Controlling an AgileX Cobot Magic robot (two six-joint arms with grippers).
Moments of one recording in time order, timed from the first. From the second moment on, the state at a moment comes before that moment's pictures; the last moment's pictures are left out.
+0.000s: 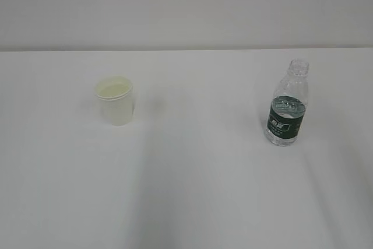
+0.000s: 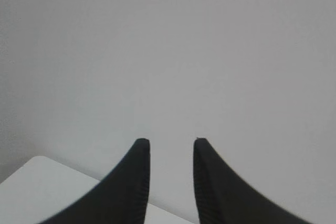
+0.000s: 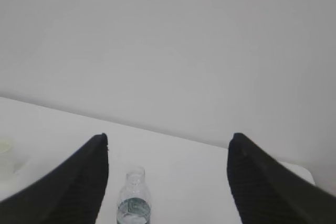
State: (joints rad) left arm -0.02 0.33 -0.75 0.38 0.39 -0.82; right arm 0.19 0.49 -0.79 -0.02 0.49 -0.14
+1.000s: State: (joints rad) left arm -0.02 0.15 -0.76 0.00 0.82 -0.31; right arm 0.19 0.16 -0.79 -0.16 0.93 -0.05
